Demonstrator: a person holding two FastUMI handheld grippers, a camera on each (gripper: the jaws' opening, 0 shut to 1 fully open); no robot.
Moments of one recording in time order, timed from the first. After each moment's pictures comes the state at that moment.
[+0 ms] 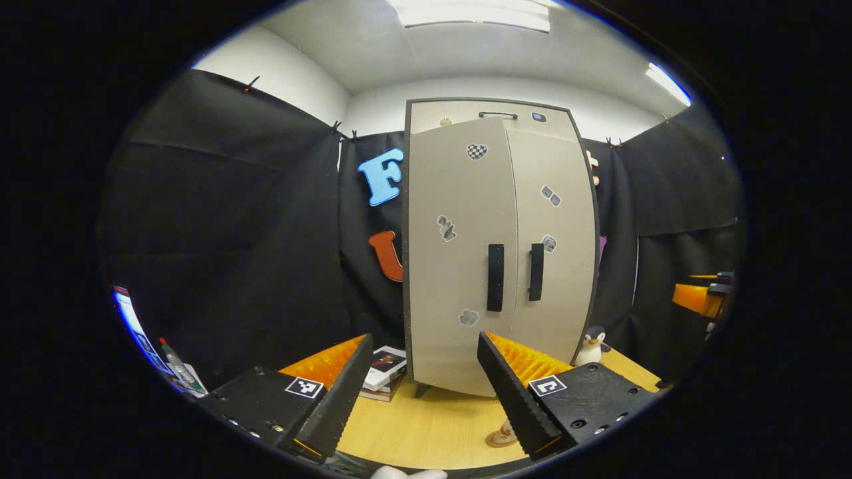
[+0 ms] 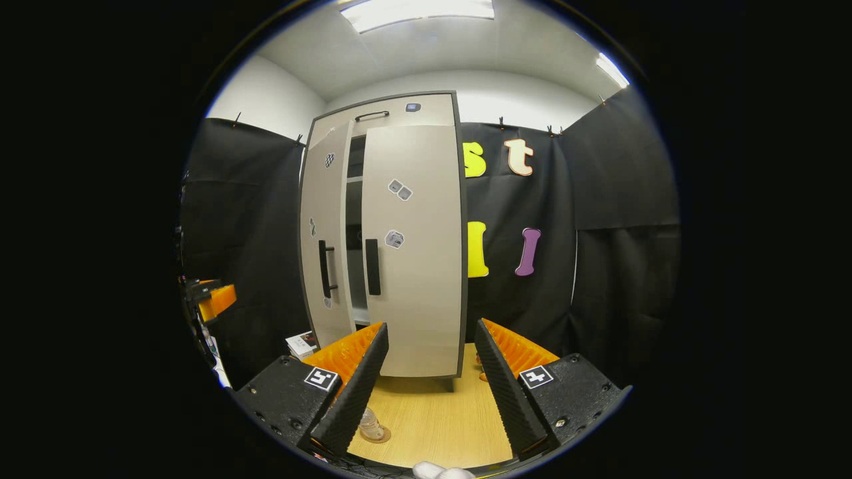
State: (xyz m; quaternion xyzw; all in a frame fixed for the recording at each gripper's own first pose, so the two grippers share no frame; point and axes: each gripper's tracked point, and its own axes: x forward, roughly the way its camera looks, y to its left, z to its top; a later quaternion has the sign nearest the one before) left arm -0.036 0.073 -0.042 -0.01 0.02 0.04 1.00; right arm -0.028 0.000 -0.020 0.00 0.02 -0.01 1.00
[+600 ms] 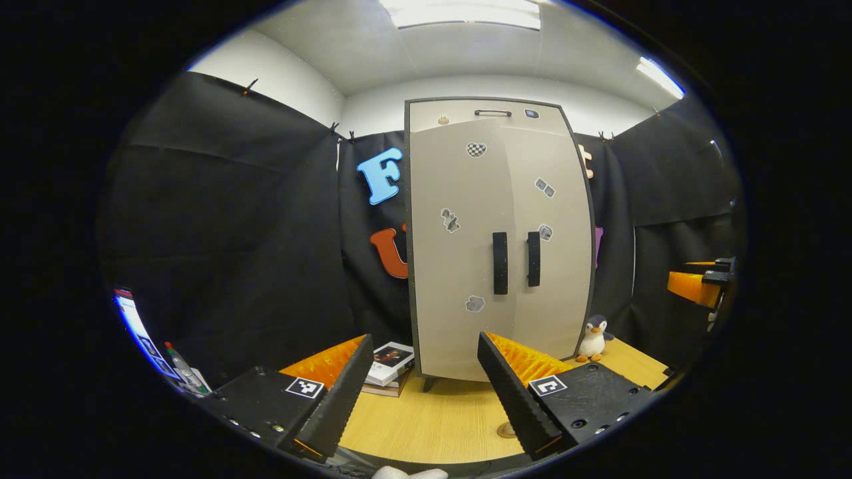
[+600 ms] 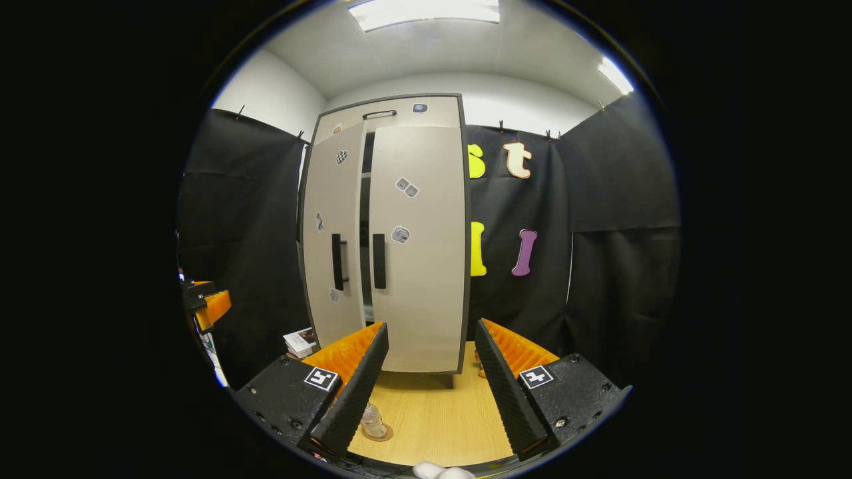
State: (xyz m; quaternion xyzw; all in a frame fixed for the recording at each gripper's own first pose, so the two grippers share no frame) left arm -0.049 0.072 -0.050 -0.01 0.02 0.01 1.00; right arm -0.038 0.028 -0.028 -0.01 0.02 -0.02 1.00
